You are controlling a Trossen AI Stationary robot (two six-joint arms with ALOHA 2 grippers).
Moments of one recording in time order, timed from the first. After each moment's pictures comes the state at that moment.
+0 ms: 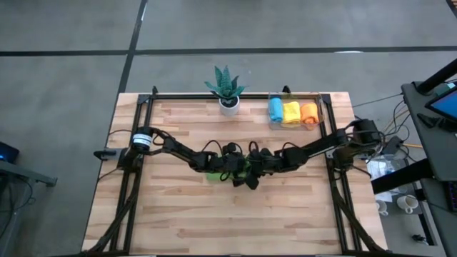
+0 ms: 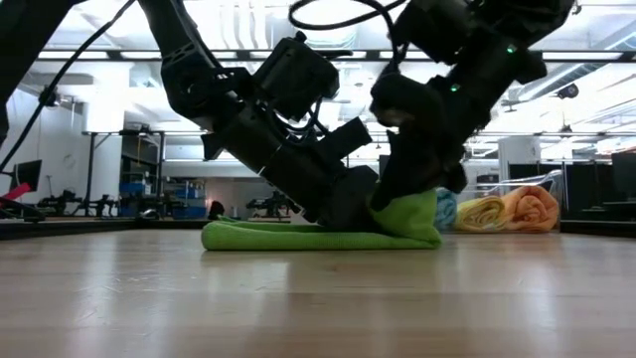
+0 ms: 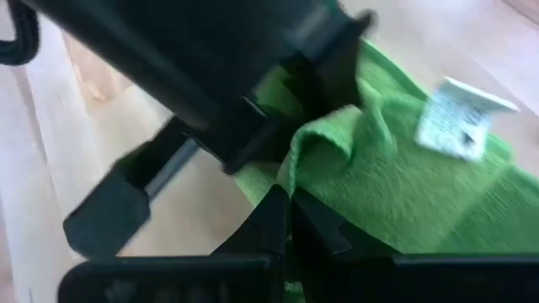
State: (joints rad) left arm -0.08 2.09 1.05 0.44 -0.29 -0.15; right arm 0.17 1.69 0.84 -0.04 0.19 0.72
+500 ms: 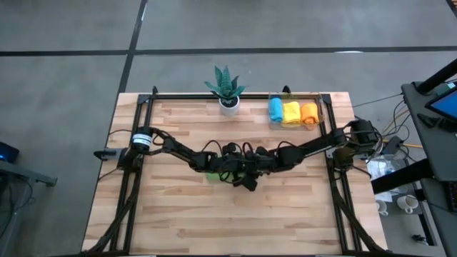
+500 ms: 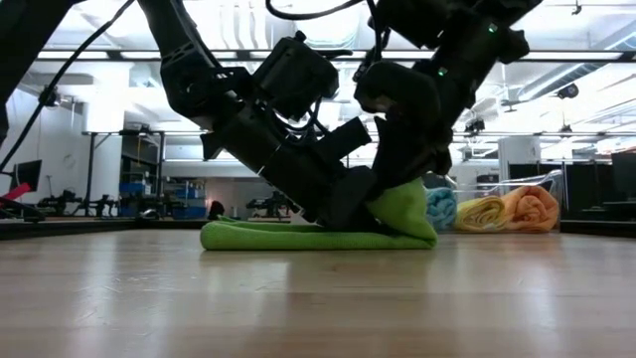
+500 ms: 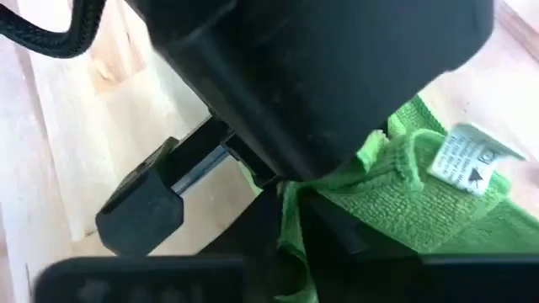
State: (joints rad) left arm -0.08 2.09 1.05 0.44 -0.29 -0.14; right arm 0.17 1.73 0.98 -0.20 0.17 0.60
